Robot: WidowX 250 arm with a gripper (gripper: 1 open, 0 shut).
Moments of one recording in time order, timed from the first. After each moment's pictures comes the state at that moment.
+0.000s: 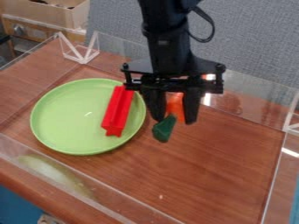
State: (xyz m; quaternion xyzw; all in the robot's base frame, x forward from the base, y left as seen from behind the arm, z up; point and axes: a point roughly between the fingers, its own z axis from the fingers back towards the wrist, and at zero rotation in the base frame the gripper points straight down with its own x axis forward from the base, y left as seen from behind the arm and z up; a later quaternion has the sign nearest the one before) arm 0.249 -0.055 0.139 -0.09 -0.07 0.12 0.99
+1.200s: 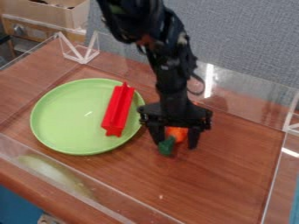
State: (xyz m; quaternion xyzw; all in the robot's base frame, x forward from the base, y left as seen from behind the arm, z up) arm 0.315 -0.037 0.029 -0.06 -0.08 0.14 0.98
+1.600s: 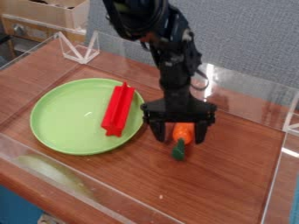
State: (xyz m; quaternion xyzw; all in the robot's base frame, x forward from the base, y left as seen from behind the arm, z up) arm 0.322 -0.039 0.047 -0.07 -0.10 0.18 0.98
